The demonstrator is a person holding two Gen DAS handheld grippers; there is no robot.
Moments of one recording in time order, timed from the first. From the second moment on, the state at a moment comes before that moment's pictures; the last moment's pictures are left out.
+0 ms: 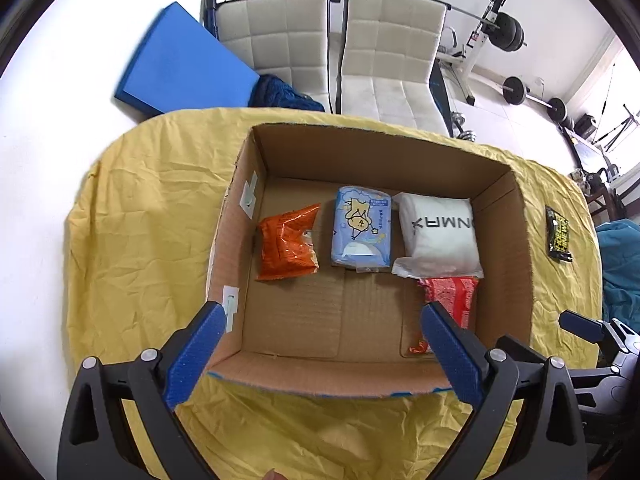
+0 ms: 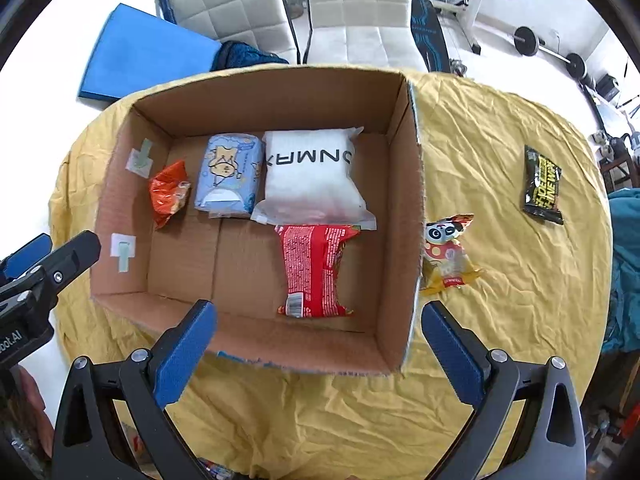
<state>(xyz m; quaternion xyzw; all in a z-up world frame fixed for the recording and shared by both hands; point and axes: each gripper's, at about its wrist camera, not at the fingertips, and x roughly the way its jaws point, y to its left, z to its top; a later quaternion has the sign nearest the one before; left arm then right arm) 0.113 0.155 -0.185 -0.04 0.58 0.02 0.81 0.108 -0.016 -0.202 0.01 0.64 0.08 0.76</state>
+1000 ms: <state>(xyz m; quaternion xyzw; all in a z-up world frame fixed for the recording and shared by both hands) 0.065 0.072 -0.091 -0.04 0.53 0.01 0.85 0.055 -0.104 -0.106 0.07 0.59 0.13 0.79</state>
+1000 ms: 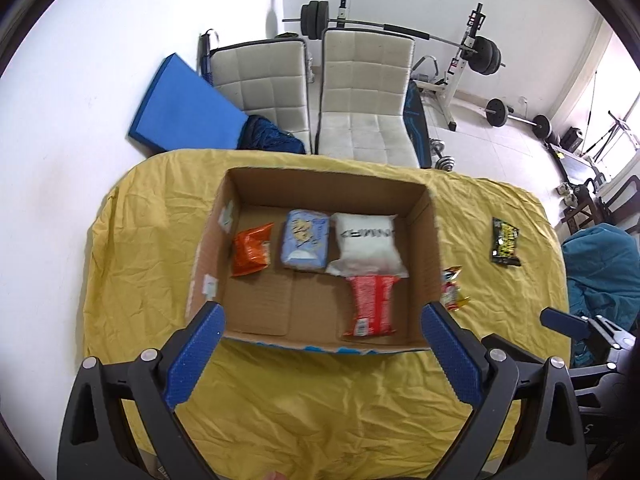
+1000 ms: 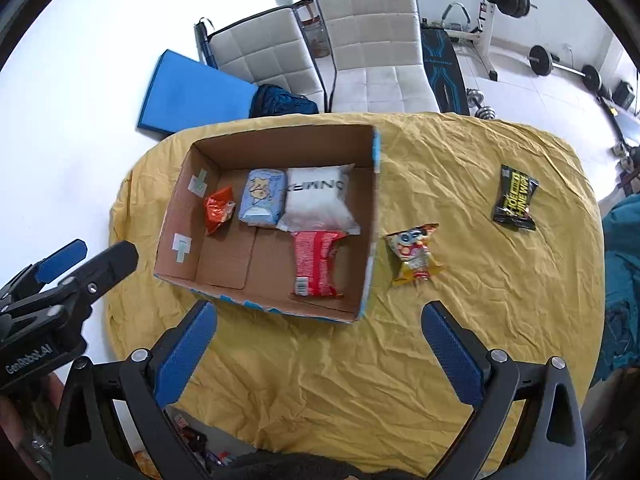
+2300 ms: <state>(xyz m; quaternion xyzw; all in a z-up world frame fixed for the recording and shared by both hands) 0.247 -0.199 -0.372 0.14 0.77 0.00 0.62 0.143 -0.426 -0.292 0.15 0.67 0.00 0.72</state>
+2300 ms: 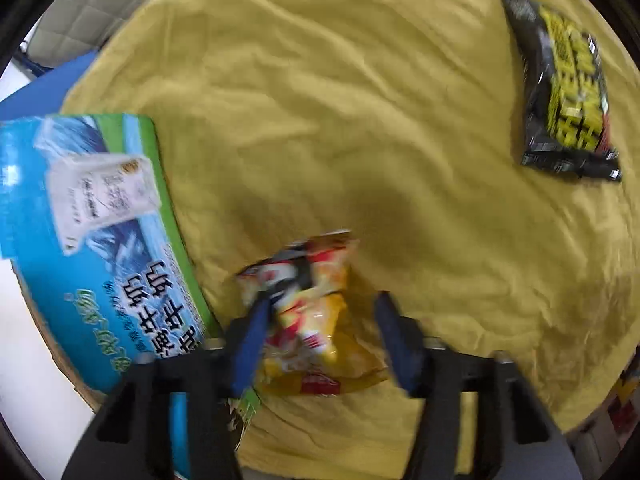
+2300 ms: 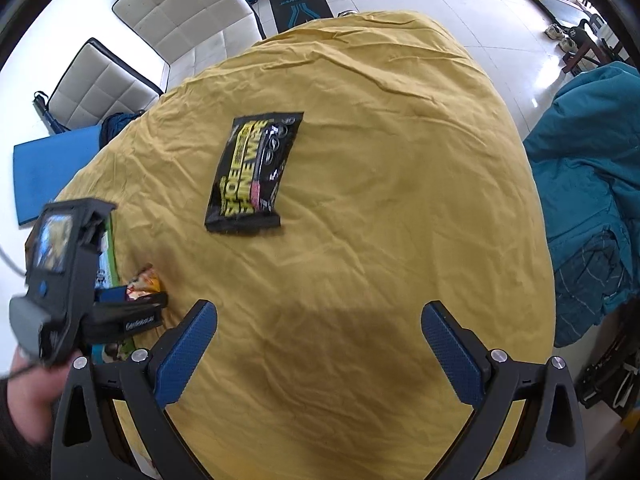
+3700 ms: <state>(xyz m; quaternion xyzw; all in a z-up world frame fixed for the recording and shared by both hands) 0.249 -0.119 -0.401 0.01 0.80 -0.03 0.60 0.200 -0.357 -0.377 0.04 0.75 0.00 0.66</state>
